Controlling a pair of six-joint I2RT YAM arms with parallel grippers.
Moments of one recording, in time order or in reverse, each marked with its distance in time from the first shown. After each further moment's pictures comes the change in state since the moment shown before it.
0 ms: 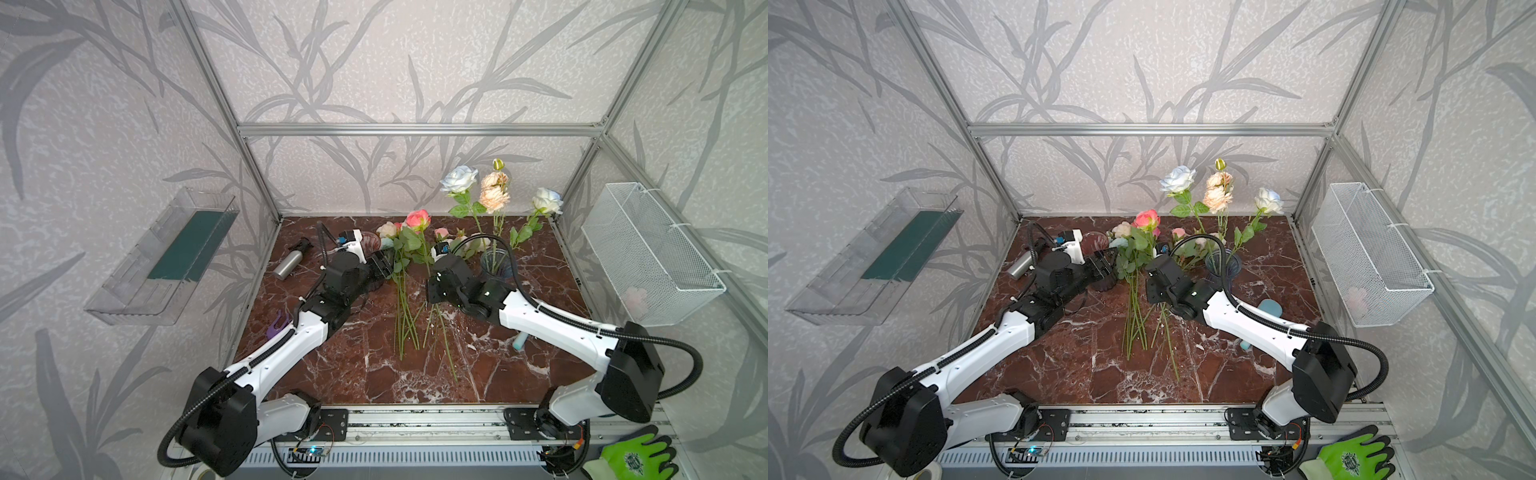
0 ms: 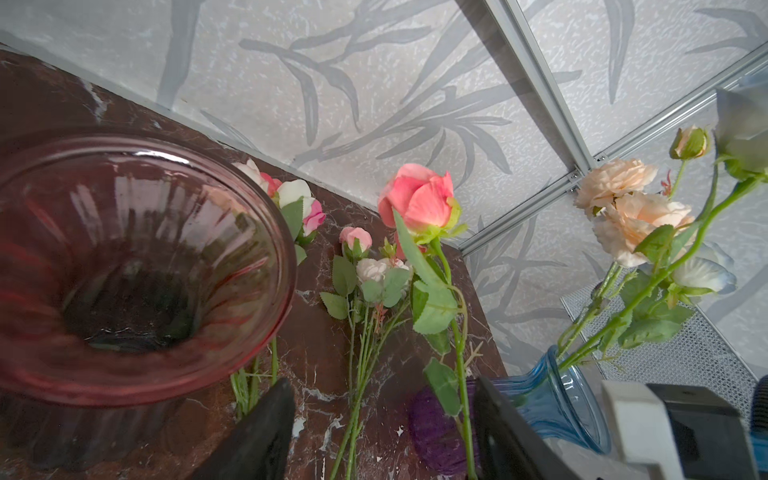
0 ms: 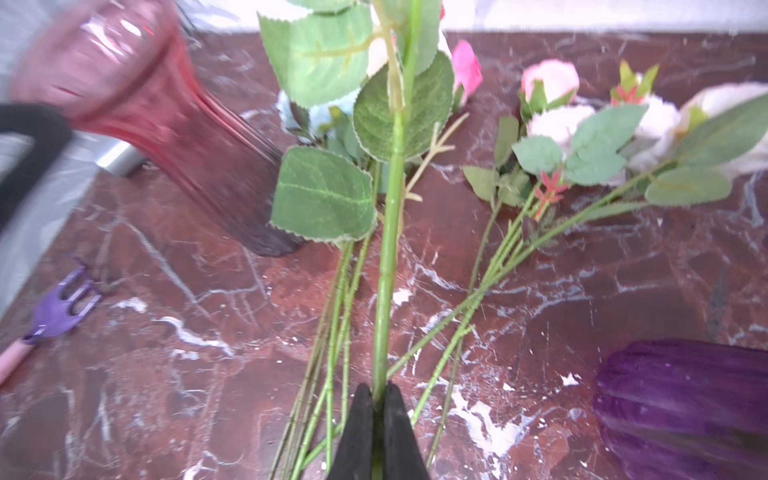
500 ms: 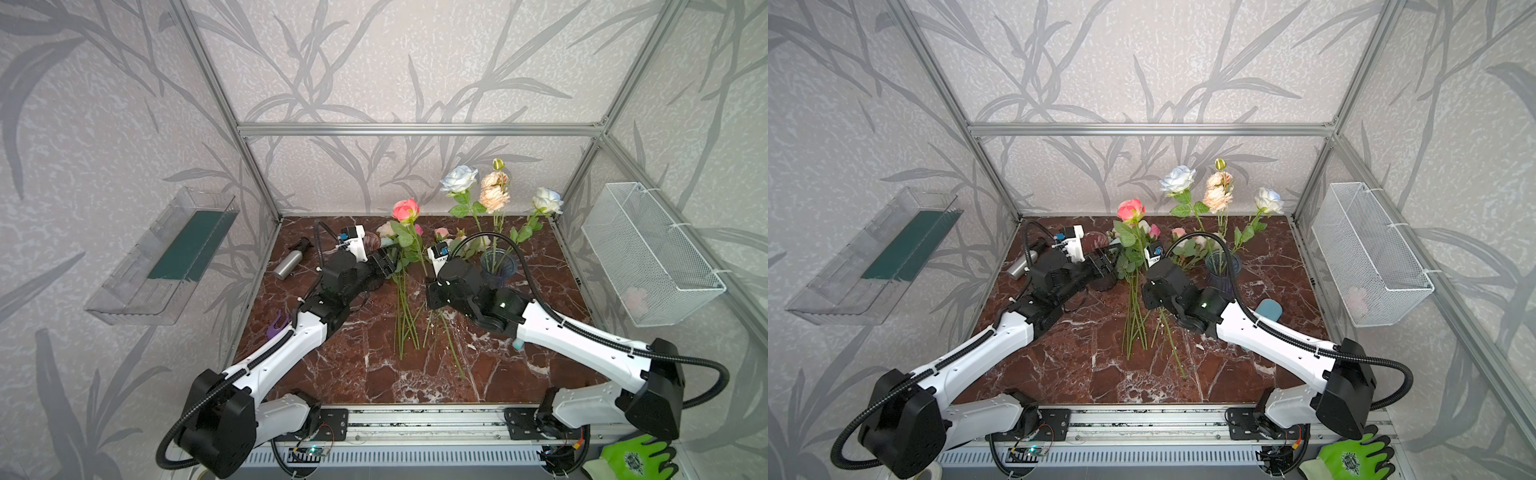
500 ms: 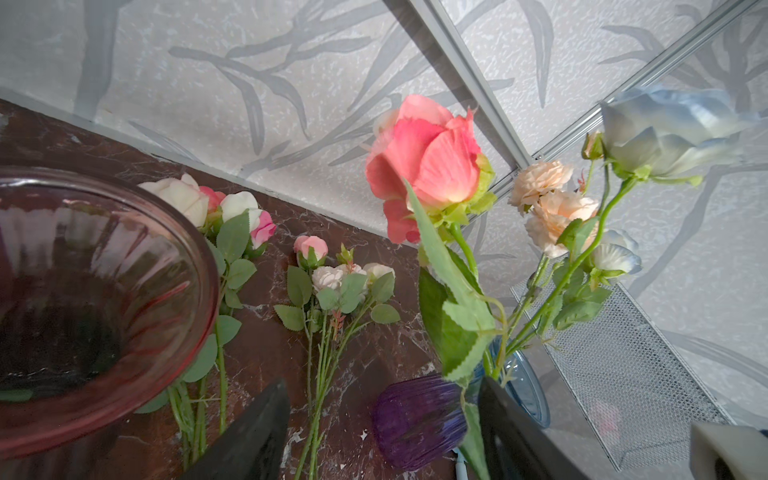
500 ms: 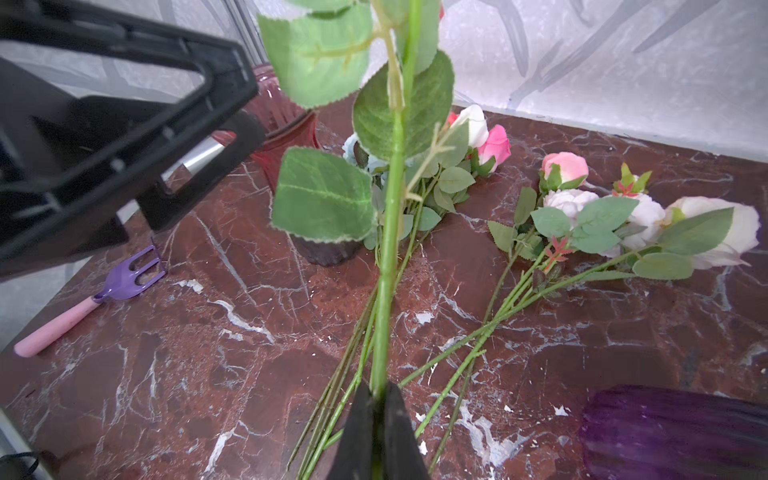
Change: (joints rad) left arm 0.000 -0.019 -0.001 0.111 0.093 0.000; right arm 0.104 -0.127 0.001 -0.002 0.052 -0.139
